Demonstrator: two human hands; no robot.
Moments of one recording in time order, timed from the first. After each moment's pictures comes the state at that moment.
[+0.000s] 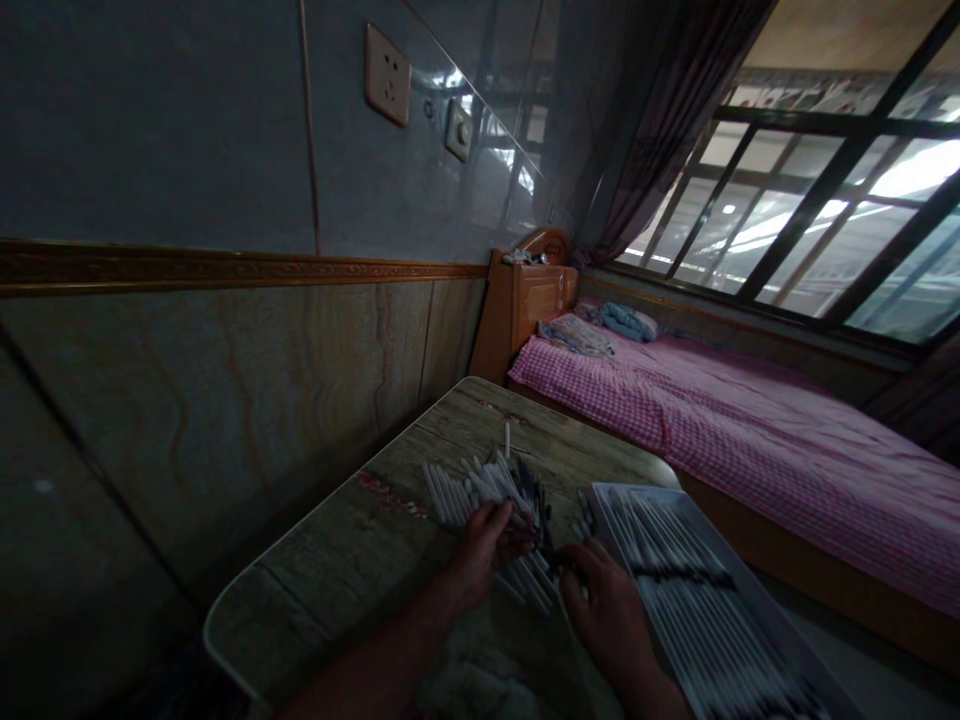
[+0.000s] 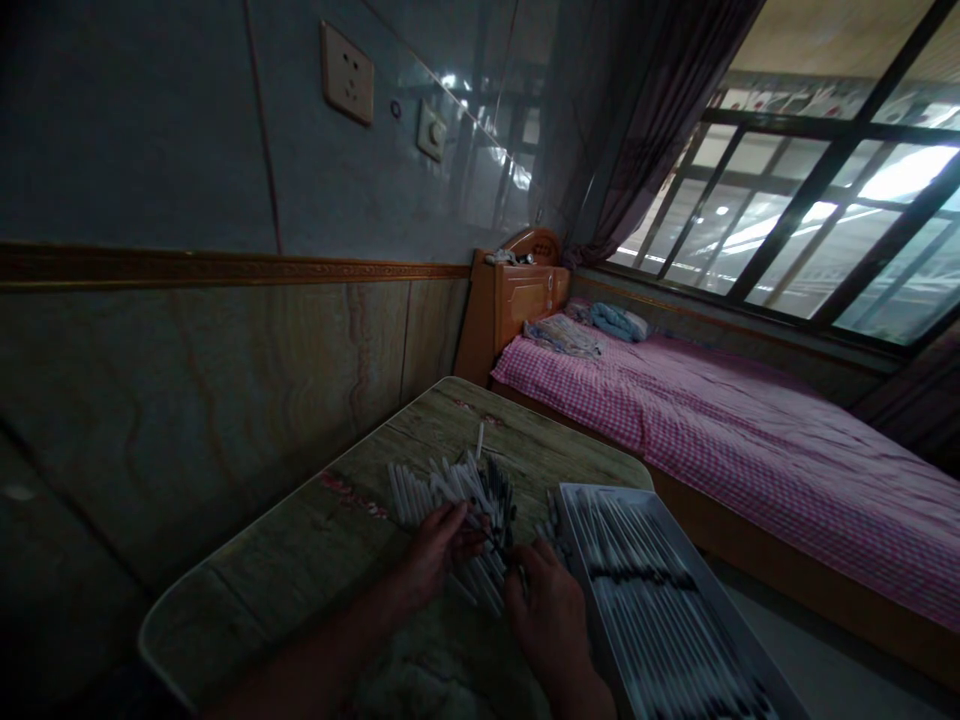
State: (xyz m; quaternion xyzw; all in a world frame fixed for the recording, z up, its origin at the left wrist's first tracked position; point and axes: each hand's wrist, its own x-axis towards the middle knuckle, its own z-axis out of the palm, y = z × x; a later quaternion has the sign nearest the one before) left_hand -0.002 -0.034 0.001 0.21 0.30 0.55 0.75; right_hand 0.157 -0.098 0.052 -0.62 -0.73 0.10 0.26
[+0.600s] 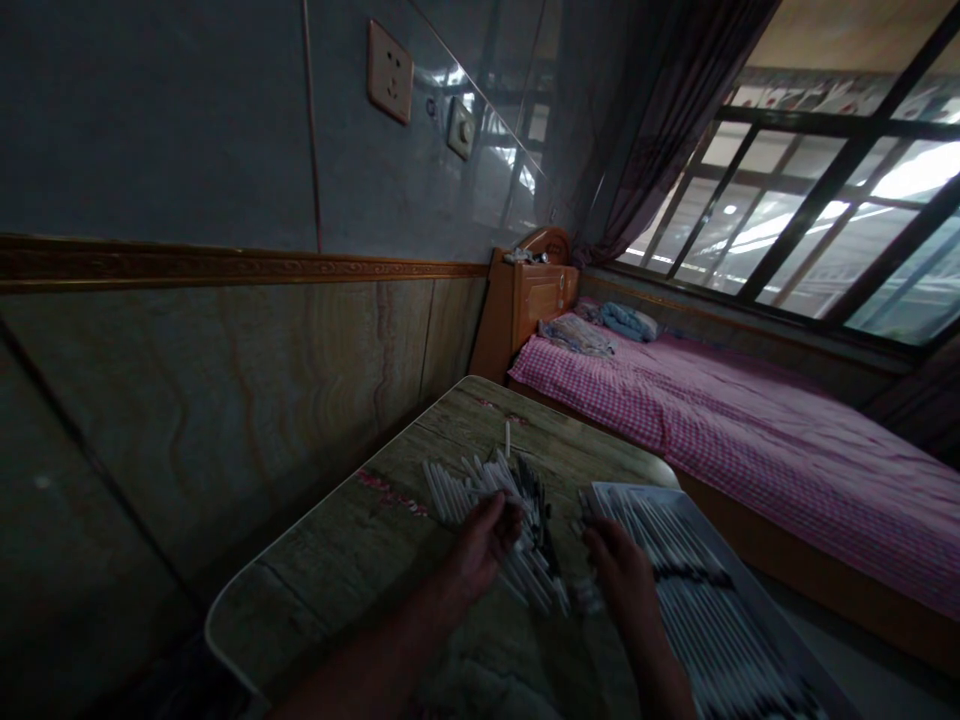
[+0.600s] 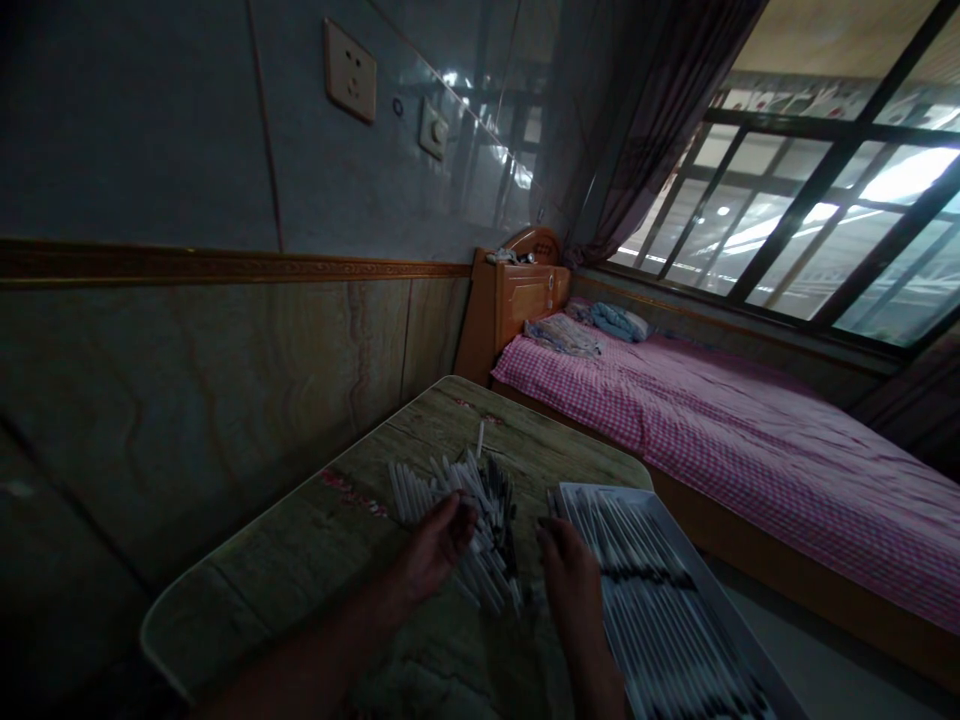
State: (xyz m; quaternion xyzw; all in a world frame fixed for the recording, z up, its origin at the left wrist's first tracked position) left_hand -0.006 -0.031 0.007 0.07 0.25 0.57 0.78; right_hand 0.188 -0.066 0.034 -0.68 -0.58 0.21 0.39
